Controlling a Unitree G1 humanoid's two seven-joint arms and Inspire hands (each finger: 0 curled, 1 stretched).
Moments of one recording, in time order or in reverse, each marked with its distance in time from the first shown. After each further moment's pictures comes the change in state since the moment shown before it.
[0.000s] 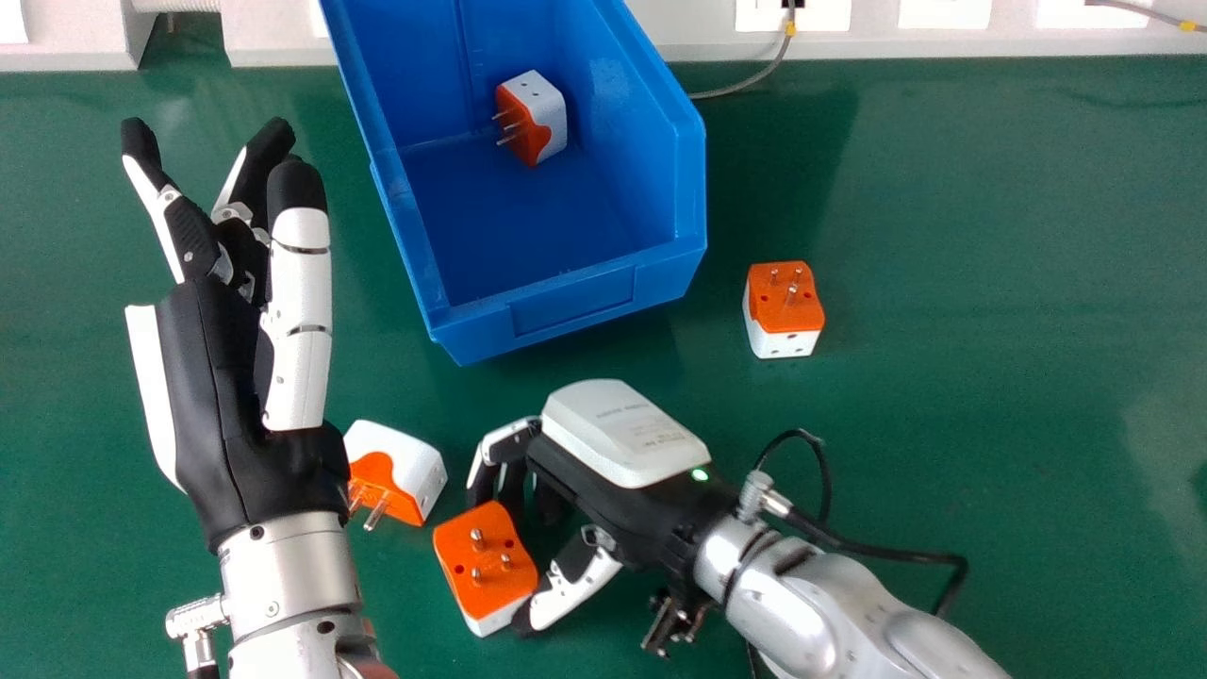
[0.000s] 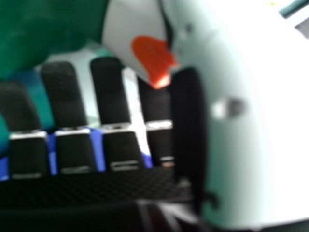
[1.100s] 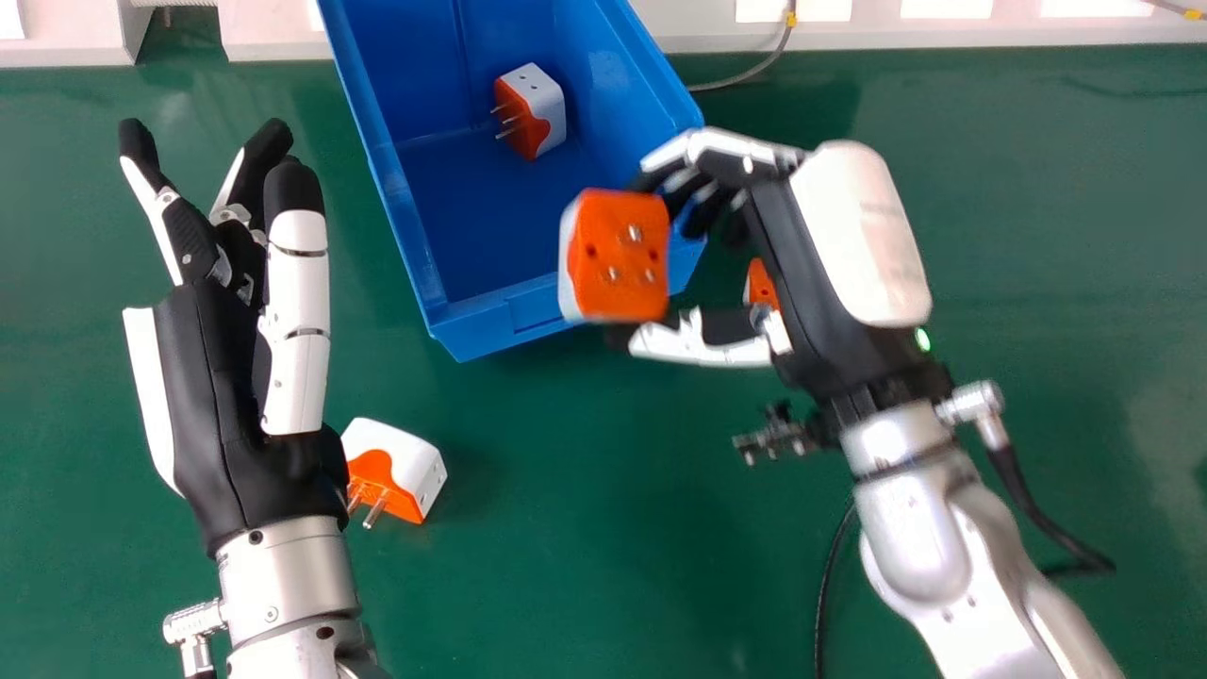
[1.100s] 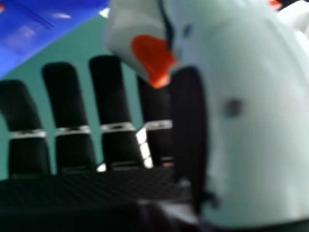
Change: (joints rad) left arm 0.009 0.001 -0.005 -0.009 0.014 0.003 0.001; right arm 0.004 0.033 -0.345 -0.330 -0.012 0.065 -0.243
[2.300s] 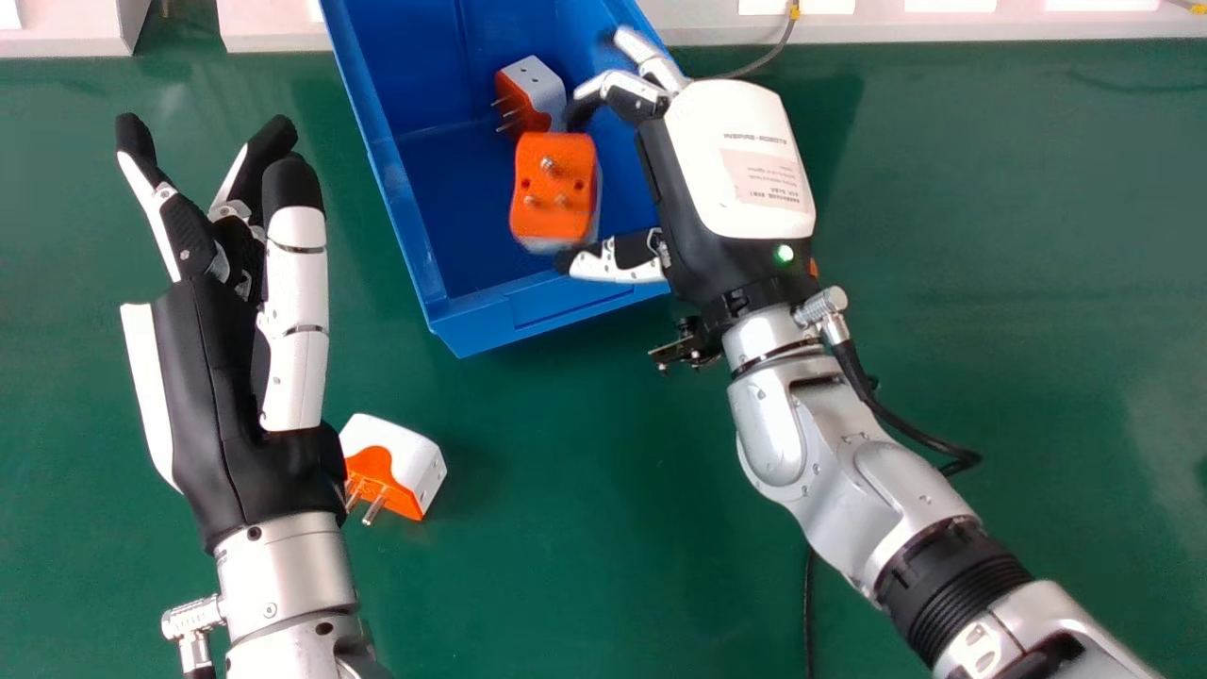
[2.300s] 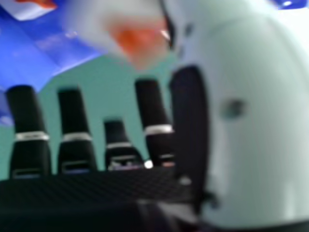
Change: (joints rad) left arm -0.010 -0.001 0.007 0.007 -0.001 -0.003 -0.002; right arm -0.359 0.106 0.167 0.562 -0.101 0.139 -0.284
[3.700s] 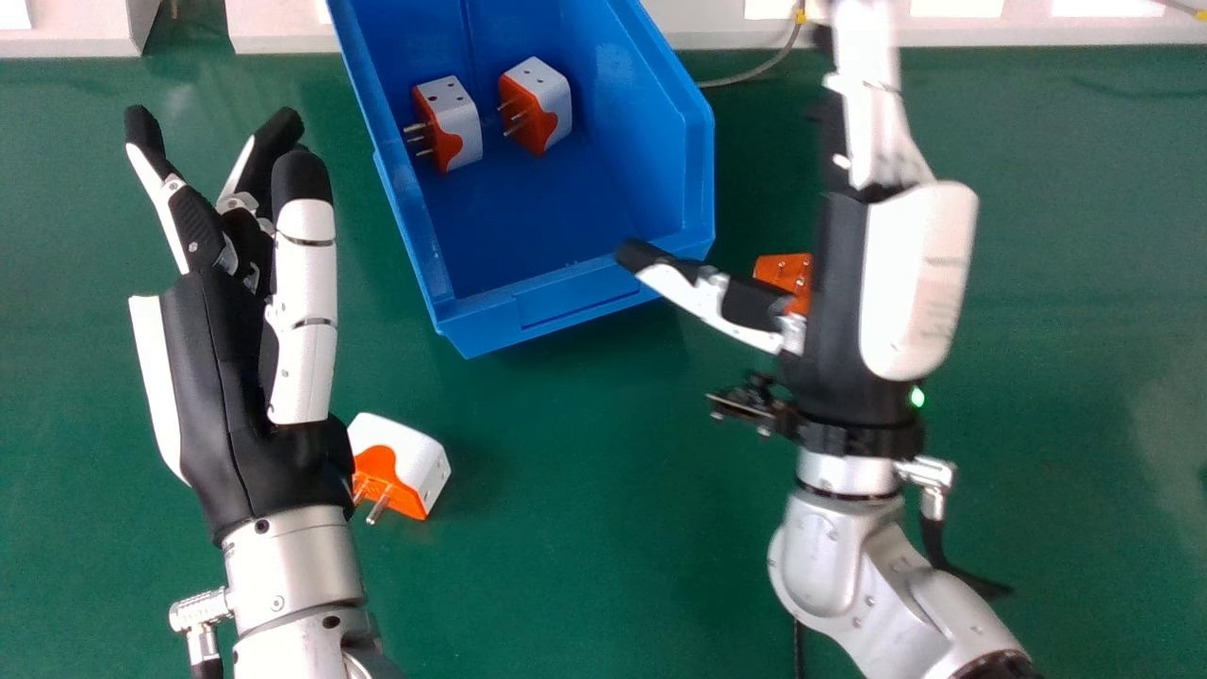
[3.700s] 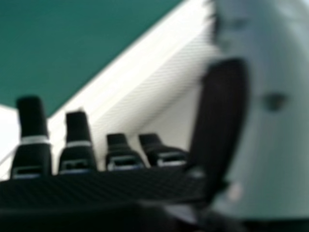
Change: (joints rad) left arm -0.009 0.000 -0.014 0.000 -0.001 0.005 0.004; right arm 0.268 -0.036 -0.121 -0.069 0.010 -0.269 -0.567
